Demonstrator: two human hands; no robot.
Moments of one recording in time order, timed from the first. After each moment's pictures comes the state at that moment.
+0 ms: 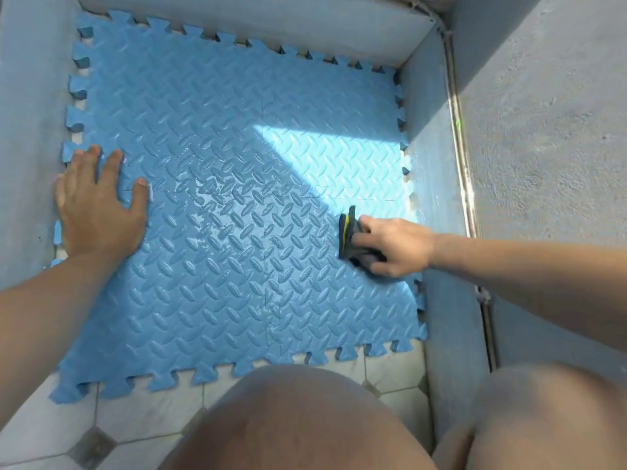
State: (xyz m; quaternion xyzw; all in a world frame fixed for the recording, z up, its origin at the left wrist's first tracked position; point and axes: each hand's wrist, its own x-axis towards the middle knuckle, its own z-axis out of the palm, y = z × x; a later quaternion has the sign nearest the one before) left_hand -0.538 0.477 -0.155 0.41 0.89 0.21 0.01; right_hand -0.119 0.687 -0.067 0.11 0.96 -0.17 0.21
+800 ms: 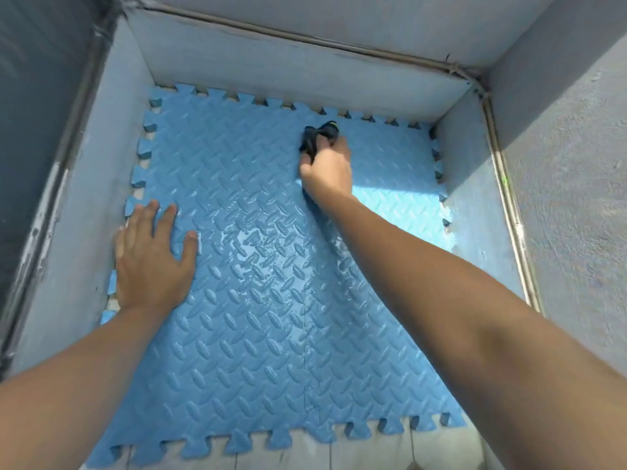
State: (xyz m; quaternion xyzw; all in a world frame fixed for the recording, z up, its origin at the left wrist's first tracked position) left_hand -0.536 0.478 -0.149 0.41 0.89 0.20 0.02; right_hand -0.386 0.752 -0.124 0.55 0.80 -0.21 -0.13
